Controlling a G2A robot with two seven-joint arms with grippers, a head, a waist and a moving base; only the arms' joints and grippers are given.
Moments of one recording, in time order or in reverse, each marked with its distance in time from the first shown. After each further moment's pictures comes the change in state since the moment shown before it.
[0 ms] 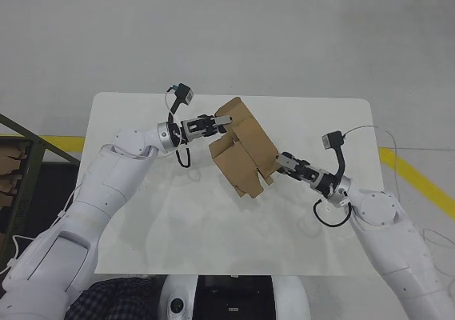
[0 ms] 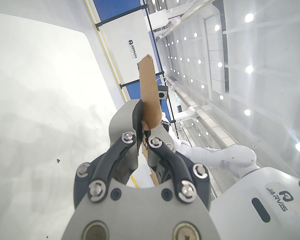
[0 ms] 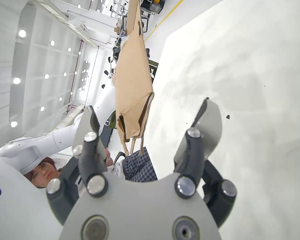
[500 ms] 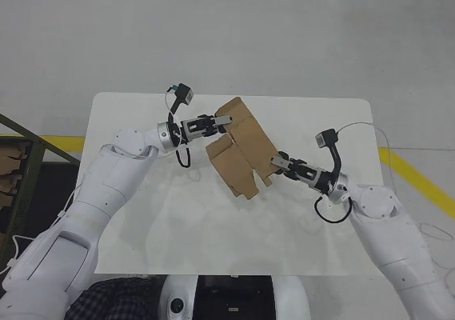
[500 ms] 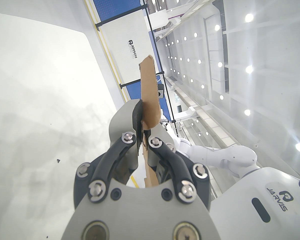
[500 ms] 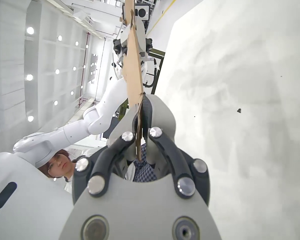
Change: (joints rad) left arm 0.000 0.000 0.000 0.000 0.000 0.000 0.000; right arm 0.056 -0.009 -0.030 0.068 0.116 0.023 0.123
